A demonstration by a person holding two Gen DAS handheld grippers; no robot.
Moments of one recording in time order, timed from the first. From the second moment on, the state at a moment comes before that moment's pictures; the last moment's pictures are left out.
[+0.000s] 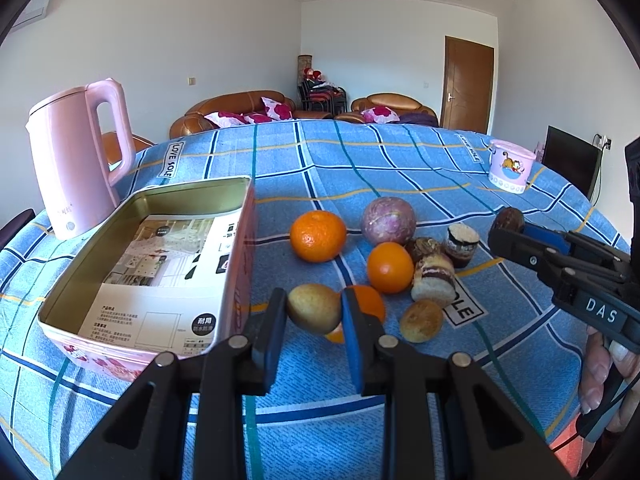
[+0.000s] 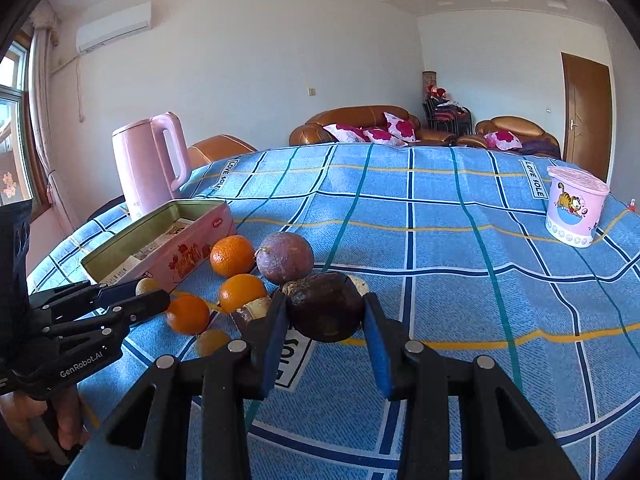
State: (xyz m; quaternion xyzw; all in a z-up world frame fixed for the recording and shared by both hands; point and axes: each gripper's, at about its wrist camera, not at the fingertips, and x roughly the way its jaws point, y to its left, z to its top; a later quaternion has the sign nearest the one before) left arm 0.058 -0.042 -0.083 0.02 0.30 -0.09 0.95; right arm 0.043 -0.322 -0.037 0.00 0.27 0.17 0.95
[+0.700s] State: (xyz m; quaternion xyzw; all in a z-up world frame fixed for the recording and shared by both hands) left arm 0.045 -0.050 -0.080 0.05 0.26 -0.09 0.96; right arm 0.024 -0.321 -0.032 -0.01 0.21 0.19 0.96
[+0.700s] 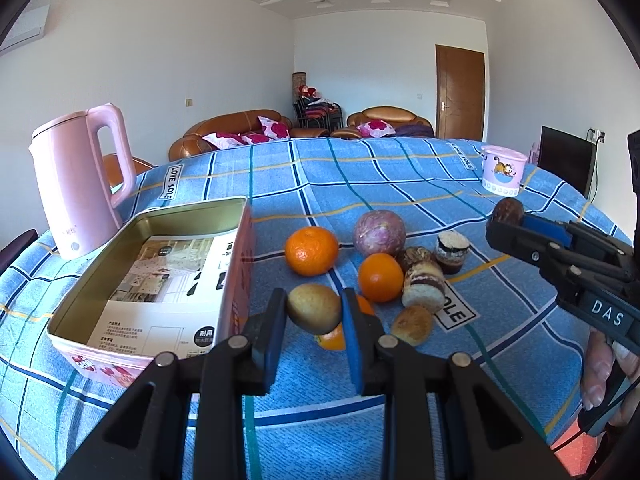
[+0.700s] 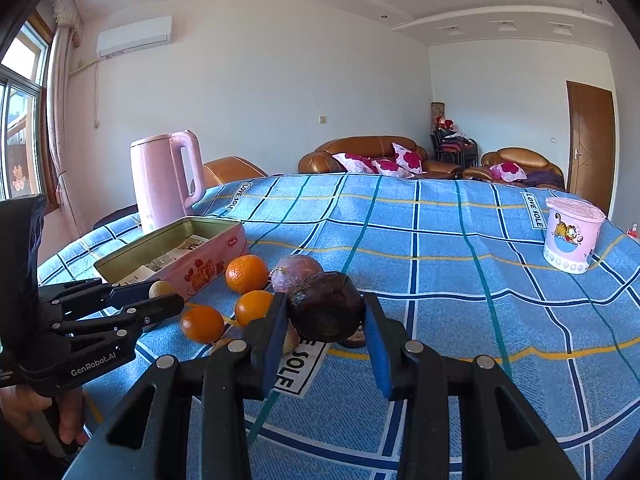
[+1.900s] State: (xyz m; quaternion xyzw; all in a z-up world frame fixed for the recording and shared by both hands) left arm 0.040 -0.028 -0.060 0.05 0.23 -0.05 0.97; right arm 0.000 -0.298 -0.007 -0.04 0.15 0.22 0.96
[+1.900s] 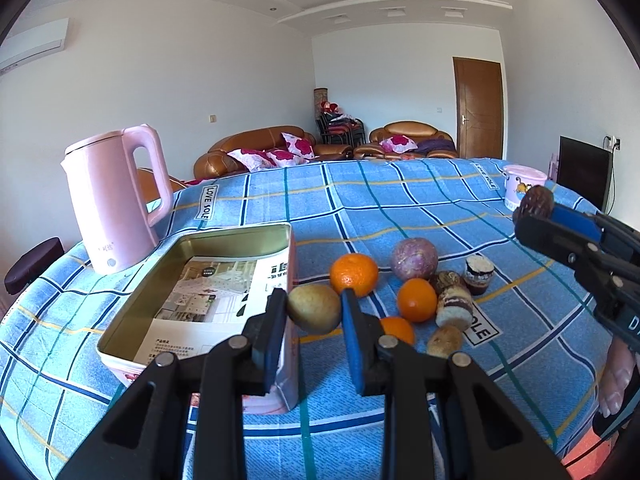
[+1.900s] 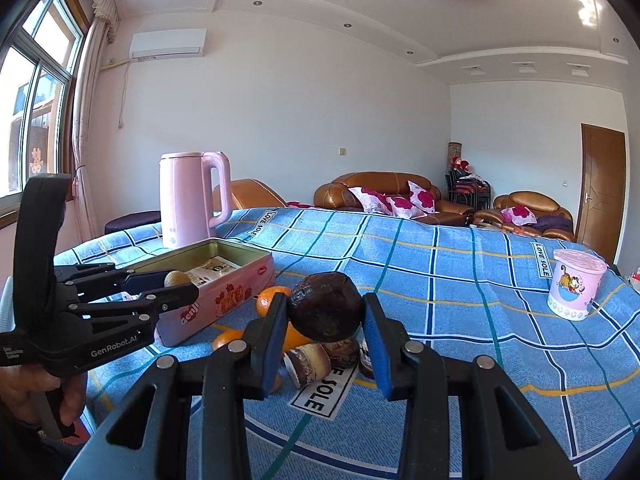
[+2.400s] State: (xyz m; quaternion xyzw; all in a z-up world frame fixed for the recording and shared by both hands) left arm 0.060 0.017 -0.054 0.04 0.25 0.00 0.97; right arm 0.022 -0.242 0.046 -0.07 0.13 0.28 0.95
